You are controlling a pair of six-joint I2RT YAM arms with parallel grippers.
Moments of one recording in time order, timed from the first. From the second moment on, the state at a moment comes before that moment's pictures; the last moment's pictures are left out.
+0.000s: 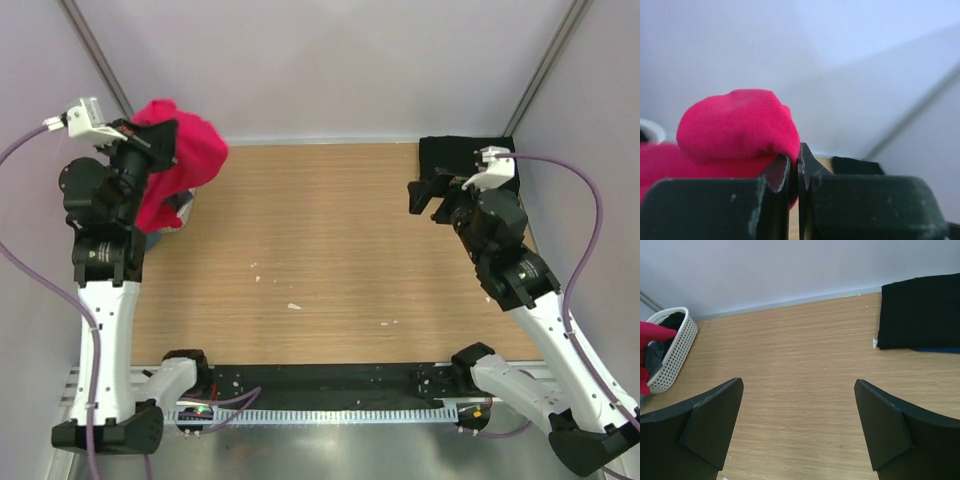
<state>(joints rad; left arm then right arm) 0.06 0.99 1.33 -0.15 0.14 -0.52 0.43 0.86 1.06 -0.34 0.25 0.35</state>
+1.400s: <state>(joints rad) -0.92 1.21 0.85 -0.53 -0.51 -0.89 0.53 1.22 0.92 -0.49 0.05 0.51</state>
